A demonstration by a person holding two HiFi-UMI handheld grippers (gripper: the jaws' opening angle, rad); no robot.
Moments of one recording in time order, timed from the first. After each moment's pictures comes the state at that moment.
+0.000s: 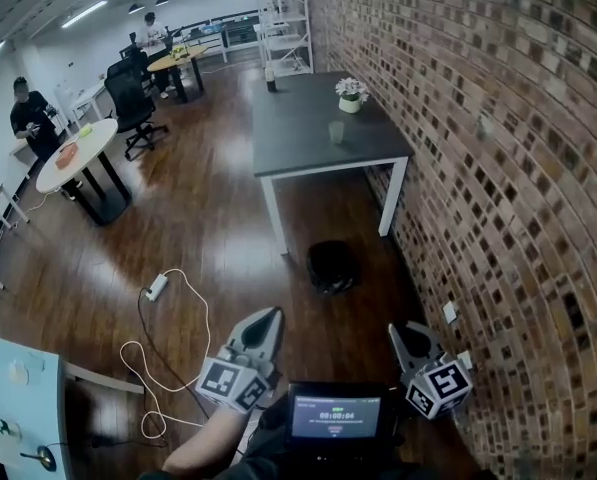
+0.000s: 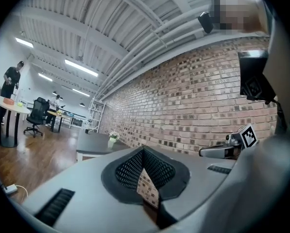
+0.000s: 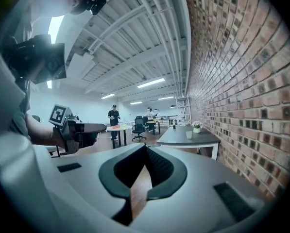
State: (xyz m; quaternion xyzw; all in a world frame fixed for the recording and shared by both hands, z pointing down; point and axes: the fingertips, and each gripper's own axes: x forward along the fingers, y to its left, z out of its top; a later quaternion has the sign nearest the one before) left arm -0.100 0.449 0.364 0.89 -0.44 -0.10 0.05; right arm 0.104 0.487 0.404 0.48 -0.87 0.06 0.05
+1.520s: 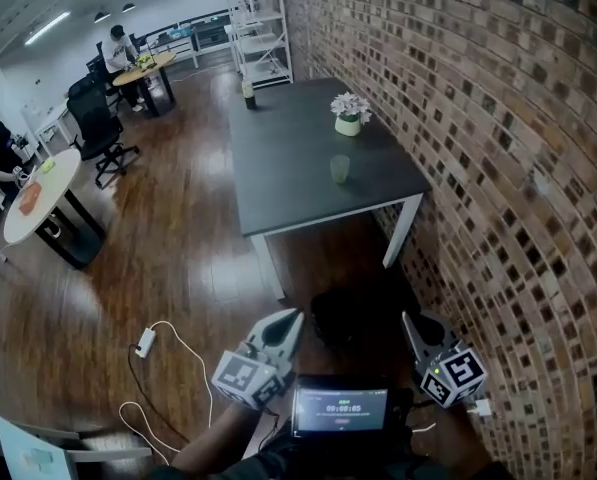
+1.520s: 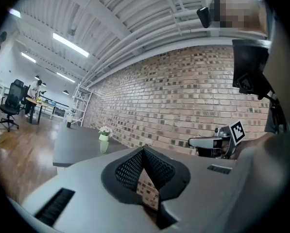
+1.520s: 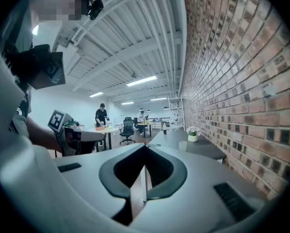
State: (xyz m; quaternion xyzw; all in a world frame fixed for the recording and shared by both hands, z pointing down) left arm -0.089 0.104 0.386 0.93 -0.35 -0.07 0.07; right arm 0.094 0.147 0.393 0.52 -0.85 0.06 0.05
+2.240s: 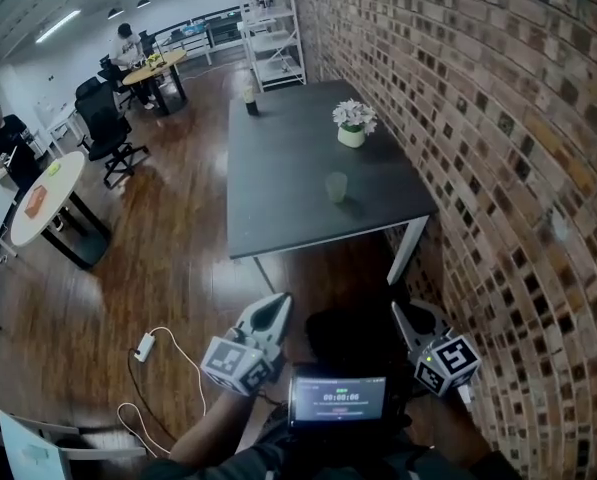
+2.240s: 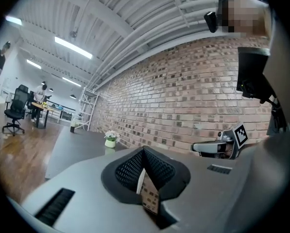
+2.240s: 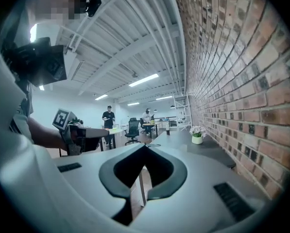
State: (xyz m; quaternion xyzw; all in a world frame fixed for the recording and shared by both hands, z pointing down) left arm -0.029 -0.031 0.370 0.91 -0.40 -0.08 0.06; right arm 0.160 0.010 0.396 0.47 -0.88 0.07 0.05
